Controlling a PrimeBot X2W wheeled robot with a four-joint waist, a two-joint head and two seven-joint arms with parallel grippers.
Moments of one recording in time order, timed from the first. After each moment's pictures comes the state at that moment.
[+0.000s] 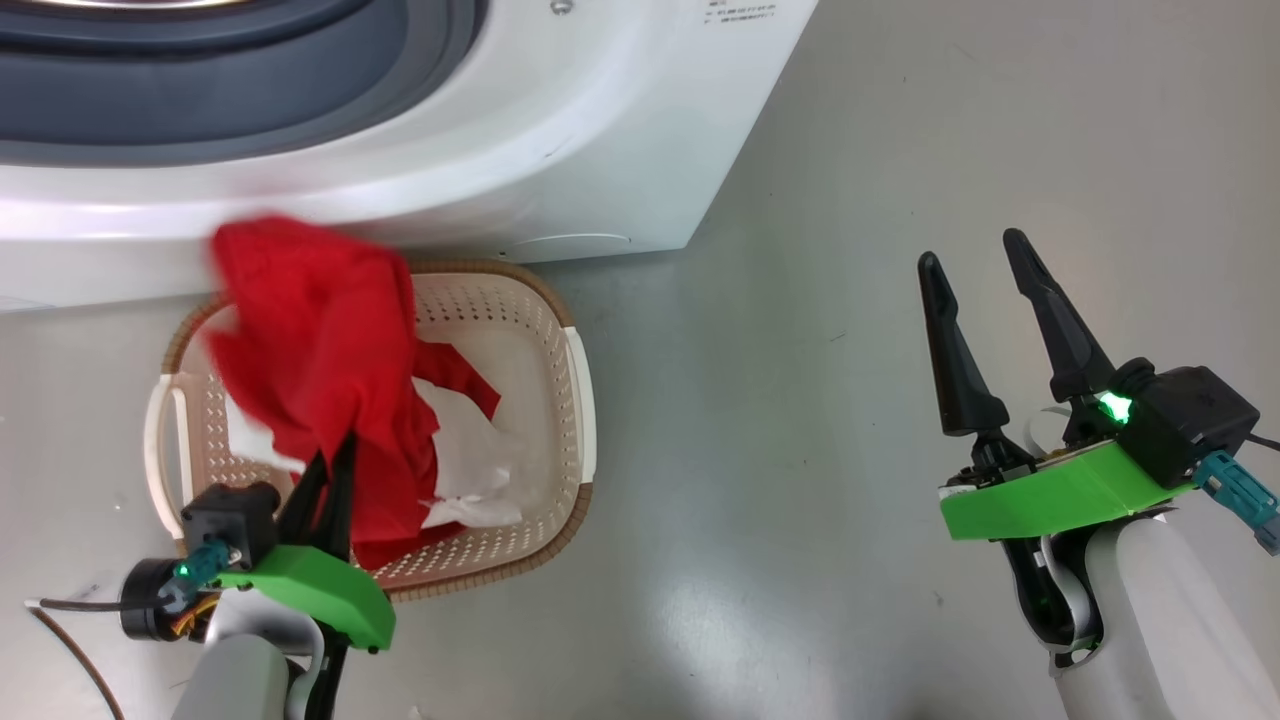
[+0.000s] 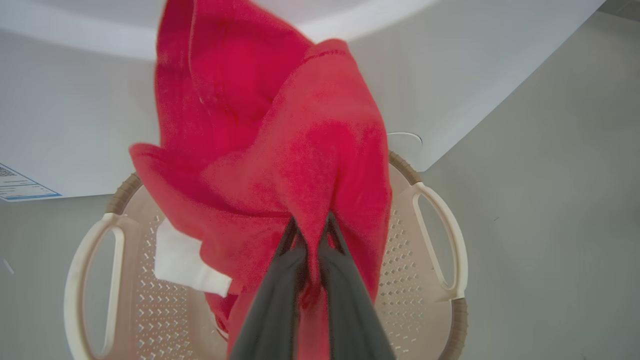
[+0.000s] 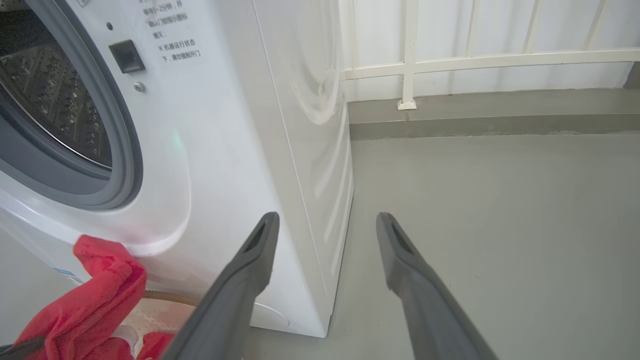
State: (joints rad) left arm -0.43 0.09 -0.04 0.67 -0.20 -0.13 -0.26; right arm -0.31 -0.05 0.07 0.12 0.30 0.12 -0.26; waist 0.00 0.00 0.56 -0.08
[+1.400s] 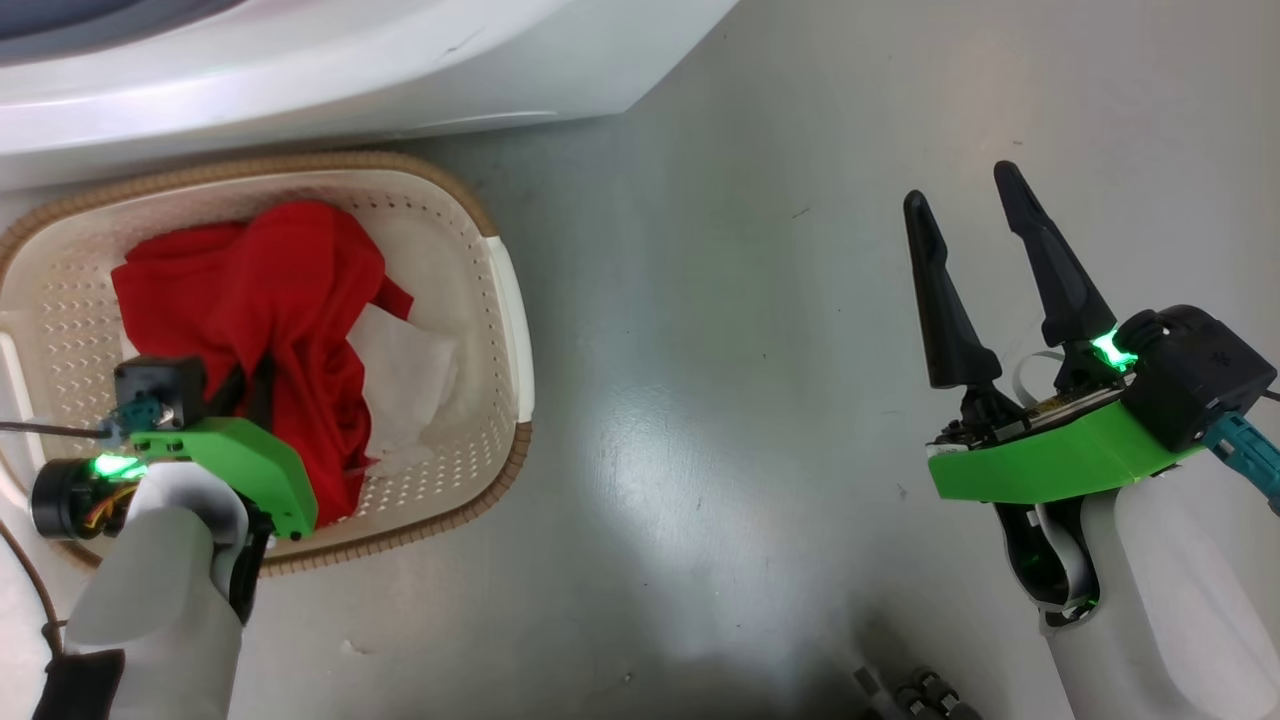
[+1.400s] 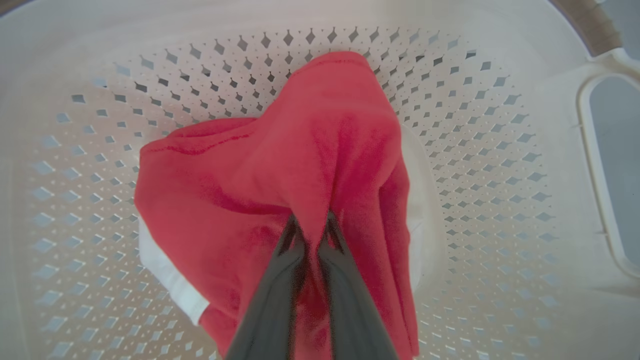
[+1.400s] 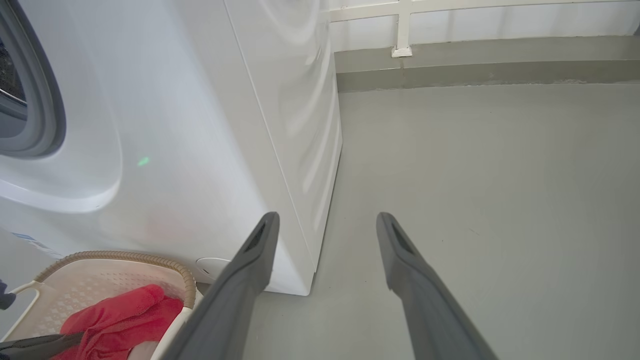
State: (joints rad) left arm -0.82 0.17 -0.13 1.20 -0.24 -0.13 -0.26; right arm -0.38 -0.05 0.10 0.08 0.31 0.12 -0.26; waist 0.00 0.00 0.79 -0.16
